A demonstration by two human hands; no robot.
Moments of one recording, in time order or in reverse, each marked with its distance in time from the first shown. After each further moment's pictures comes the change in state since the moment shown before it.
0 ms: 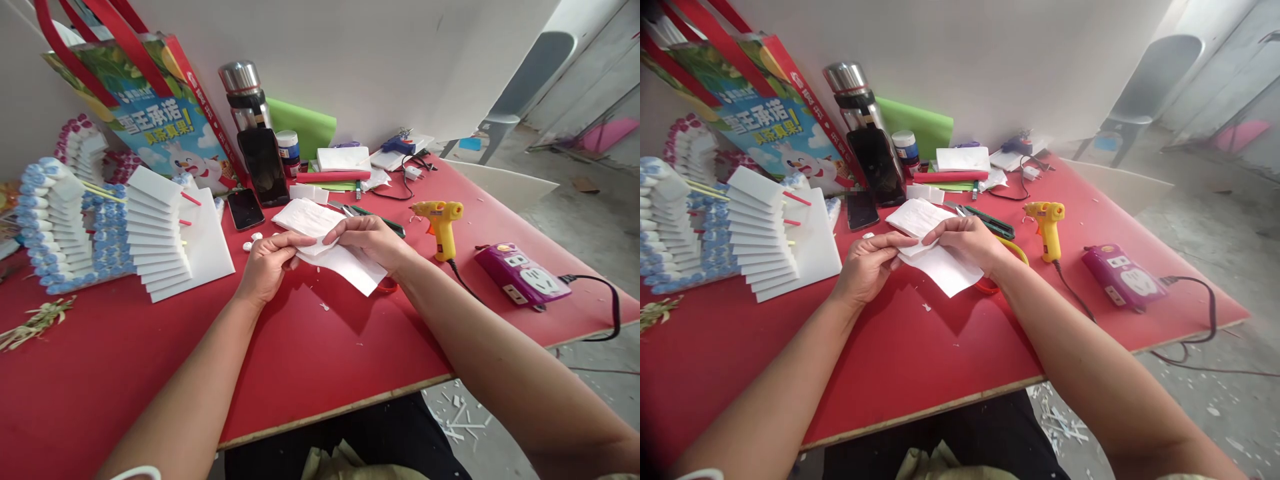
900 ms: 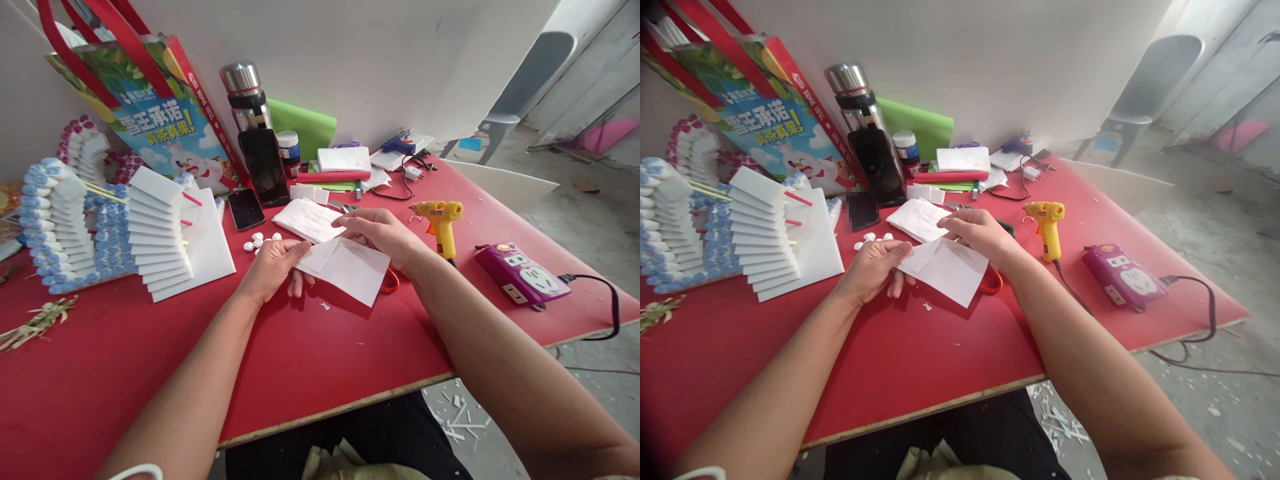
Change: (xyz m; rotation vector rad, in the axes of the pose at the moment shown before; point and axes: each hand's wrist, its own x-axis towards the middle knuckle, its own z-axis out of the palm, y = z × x) left_hand -0.003 0.015 0.003 0.169 -0.186 -0.311; right_hand -0.005 -0.015 -0.008 -0.177 0.158 0.070
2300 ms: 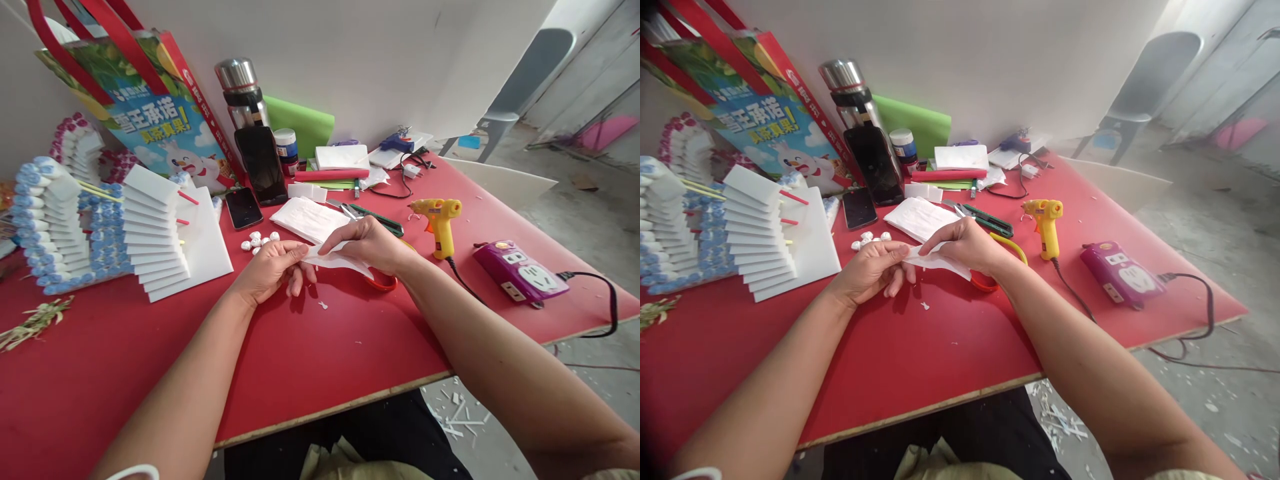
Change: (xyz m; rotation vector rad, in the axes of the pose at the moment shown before) left_hand 0.001 -0.001 -0.006 -0.150 -0.157 -0.064; right_hand 0.002 0.014 0.009 -0.178 -0.199 -0.258
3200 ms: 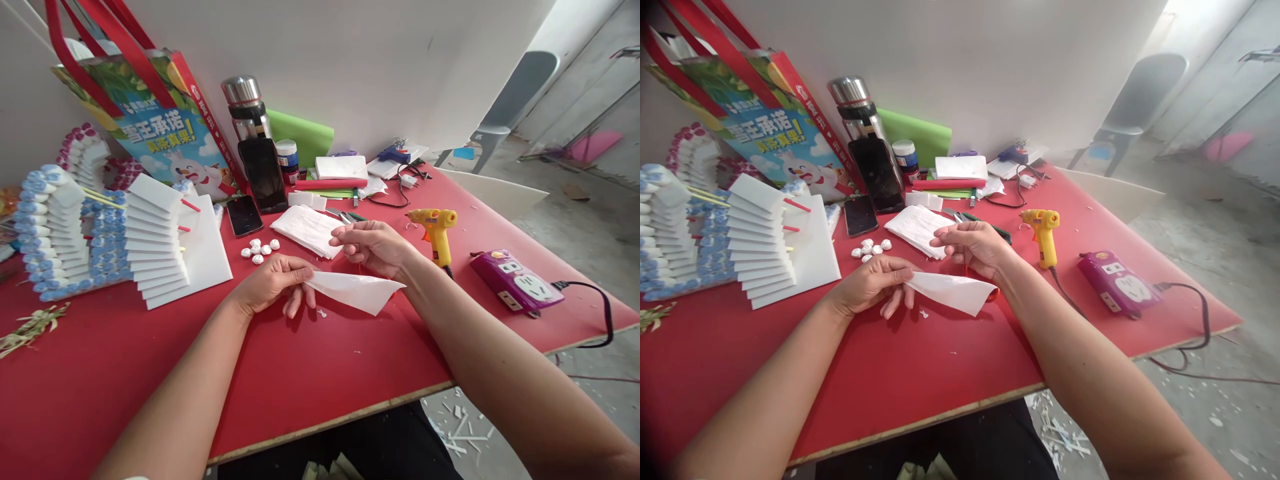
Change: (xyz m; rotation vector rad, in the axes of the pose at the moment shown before) left_hand -0.004 0.000 -0.005 0.026 -0.220 -0.066; right_hand 0.004 0.000 -0.010 0.676 0.165 0.249
